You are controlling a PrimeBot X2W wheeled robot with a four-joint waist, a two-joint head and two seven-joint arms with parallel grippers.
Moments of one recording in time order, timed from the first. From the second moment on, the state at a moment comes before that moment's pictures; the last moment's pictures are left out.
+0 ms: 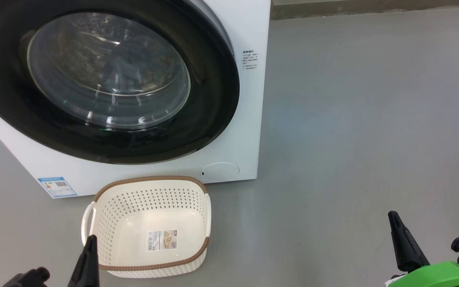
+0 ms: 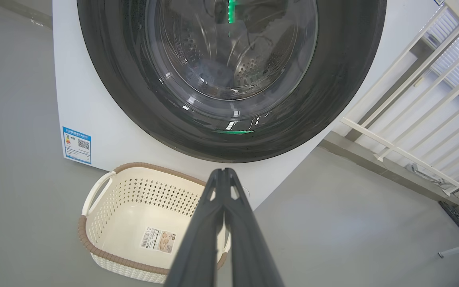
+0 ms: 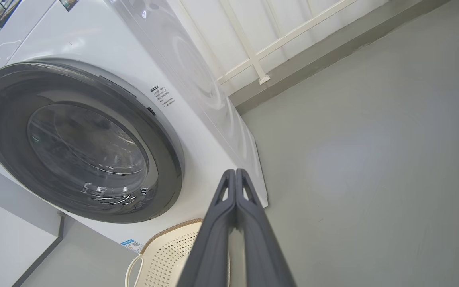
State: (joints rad) left arm 0.05 0.10 -0.10 0.12 -0.65 -0.03 -0.10; right arm 0.06 -0.05 -0.11 0.05 0.61 0.13 -0.03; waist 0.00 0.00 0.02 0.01
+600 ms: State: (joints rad) left arm 0.03 0.09 -0.07 0.15 -0.85 -0.05 -0.06; right arm 0.04 -0.05 -0.11 0.09 0.82 0.13 -0.01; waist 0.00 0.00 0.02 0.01
